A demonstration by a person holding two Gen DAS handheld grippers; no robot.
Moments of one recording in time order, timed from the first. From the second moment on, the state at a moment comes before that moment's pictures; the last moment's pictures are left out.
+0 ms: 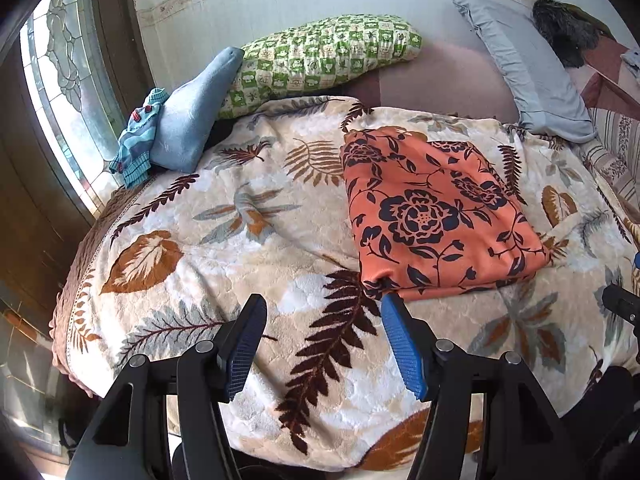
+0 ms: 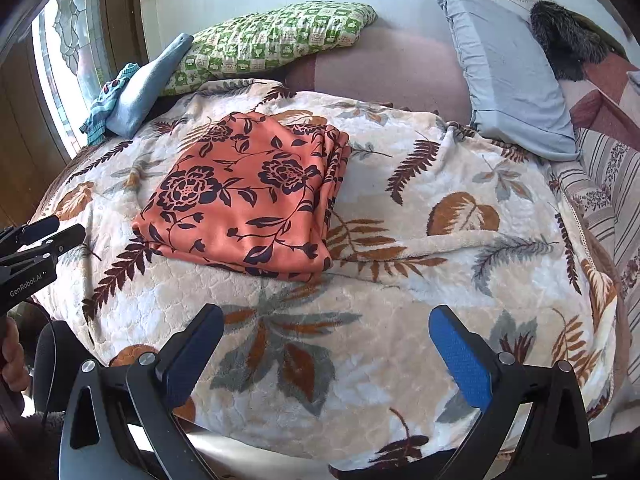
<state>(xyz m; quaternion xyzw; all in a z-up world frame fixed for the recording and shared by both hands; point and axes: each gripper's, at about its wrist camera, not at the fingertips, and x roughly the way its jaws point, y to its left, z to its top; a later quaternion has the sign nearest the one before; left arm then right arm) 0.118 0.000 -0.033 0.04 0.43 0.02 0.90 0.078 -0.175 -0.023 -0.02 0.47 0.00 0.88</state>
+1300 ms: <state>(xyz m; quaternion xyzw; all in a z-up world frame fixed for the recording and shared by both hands) 0.117 0.006 -0.040 0.05 0.45 -0.04 0.89 0.071 -0.189 -0.031 -0.04 0.47 -0.01 0.88</state>
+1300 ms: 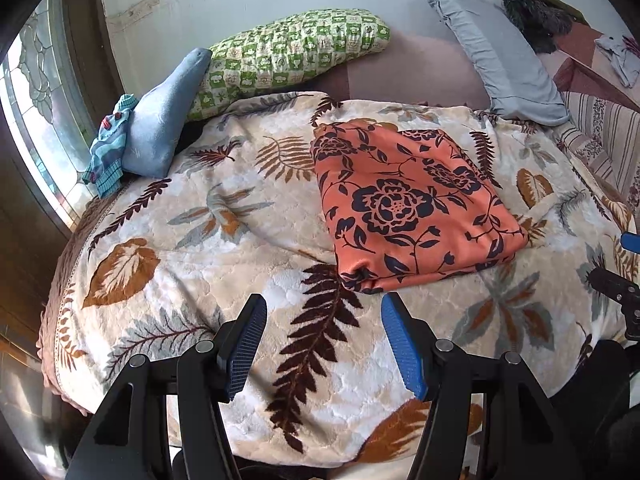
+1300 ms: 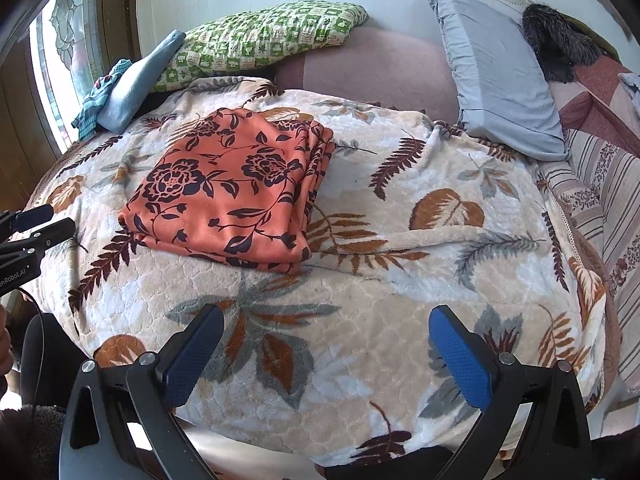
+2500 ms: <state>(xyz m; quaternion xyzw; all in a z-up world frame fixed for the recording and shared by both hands) 0.103 -0.063 -0.025 0.07 0.45 -0.09 0.89 0.063 -0.218 -0.029 0.00 0.46 -0.03 0.89</state>
